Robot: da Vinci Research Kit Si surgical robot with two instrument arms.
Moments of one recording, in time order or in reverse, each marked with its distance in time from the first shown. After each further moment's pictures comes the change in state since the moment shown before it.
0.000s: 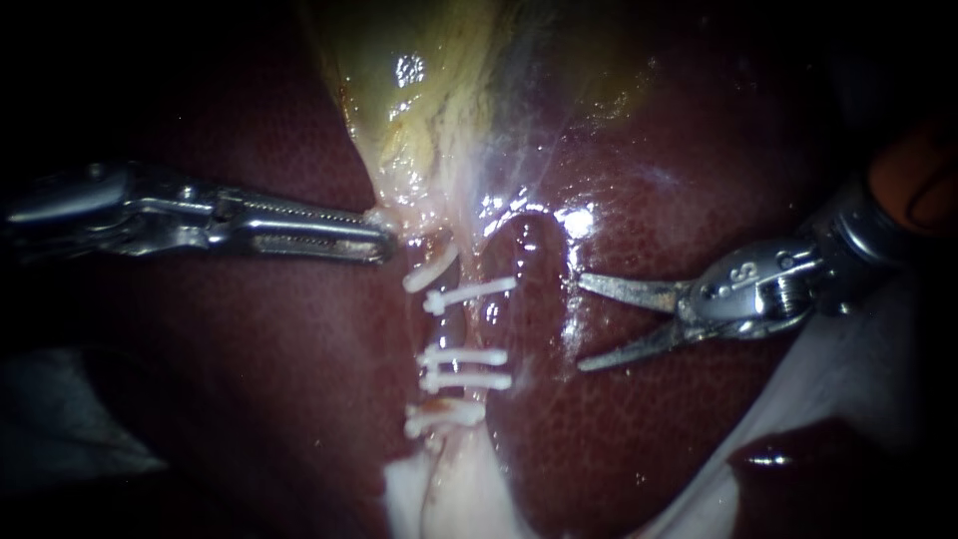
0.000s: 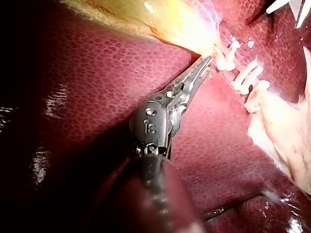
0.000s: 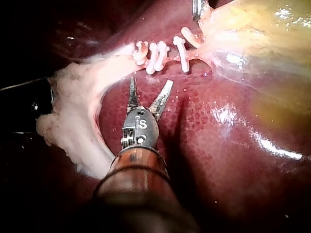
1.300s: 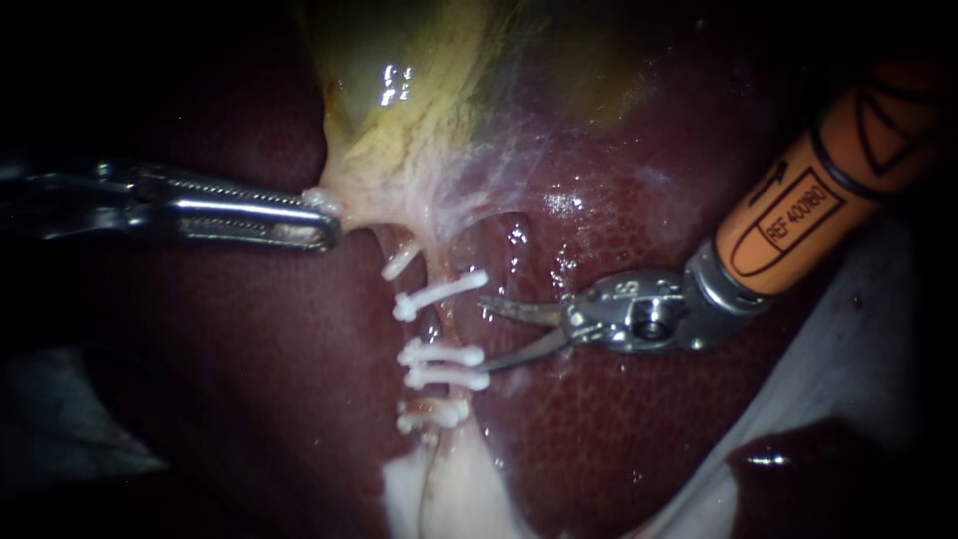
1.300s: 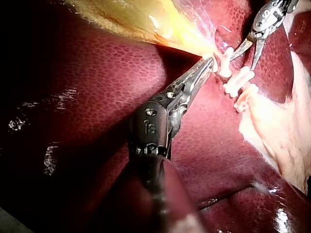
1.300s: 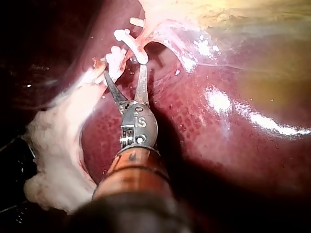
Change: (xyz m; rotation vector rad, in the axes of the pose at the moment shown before) right arm -0.003 0.002 0.013 0.335 0.121 0.319; left arm 0.005 0.004 -0.007 0.009 0.031 0.015
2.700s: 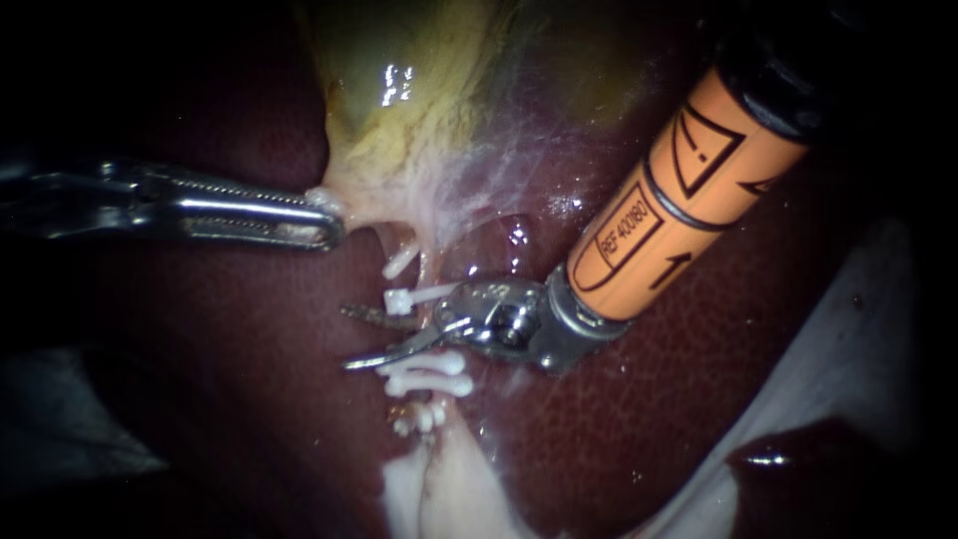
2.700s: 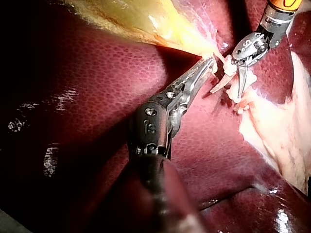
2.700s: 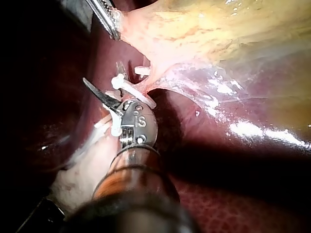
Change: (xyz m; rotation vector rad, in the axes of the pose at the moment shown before) right arm 0.005 0.000 0.009 0.201 0.178 0.109; left arm 0.000 0.000 0.000 0.000 0.000 0.001
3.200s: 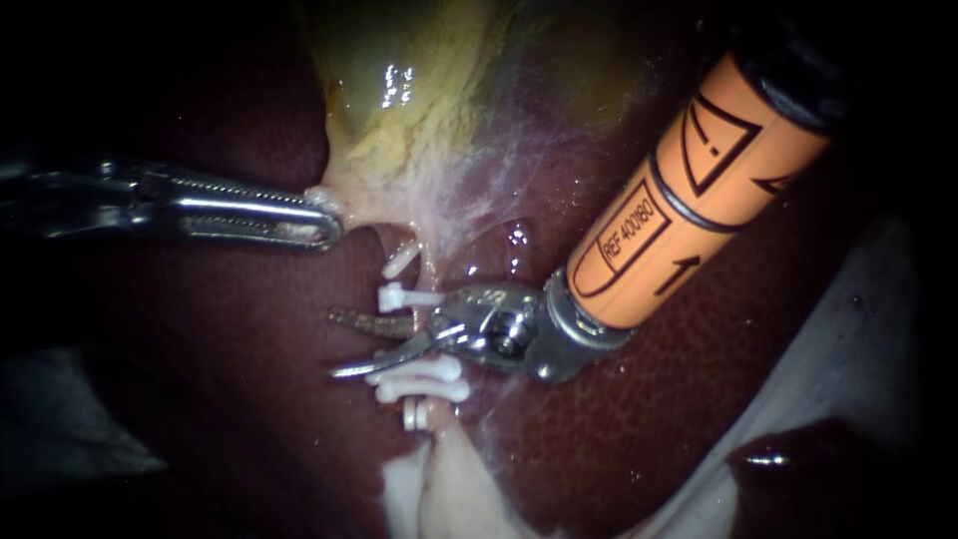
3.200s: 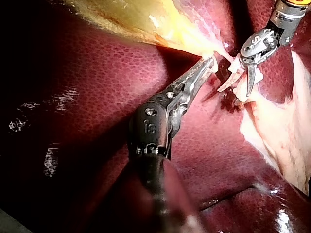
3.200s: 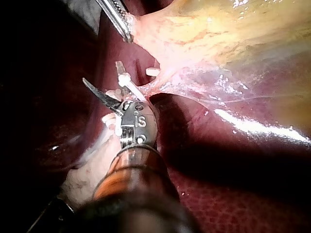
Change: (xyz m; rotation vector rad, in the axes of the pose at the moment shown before) right arm 0.002 -0.002 0.000 0.012 0.007 0.006; left arm 0.000 0.000 0.000 0.001 0.000 0.000
